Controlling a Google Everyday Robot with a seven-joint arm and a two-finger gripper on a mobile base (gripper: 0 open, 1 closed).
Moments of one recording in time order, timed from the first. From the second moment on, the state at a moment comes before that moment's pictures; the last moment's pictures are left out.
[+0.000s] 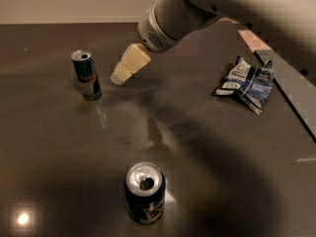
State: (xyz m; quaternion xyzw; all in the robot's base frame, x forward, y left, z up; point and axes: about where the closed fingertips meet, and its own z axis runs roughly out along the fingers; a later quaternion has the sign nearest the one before) arm 0.599 0.061 0.956 -0.56 0.73 0.13 0.38
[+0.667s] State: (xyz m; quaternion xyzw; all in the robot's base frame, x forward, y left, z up) arm 0.610 0.114 0.945 -0.56 0.72 0.16 0.39
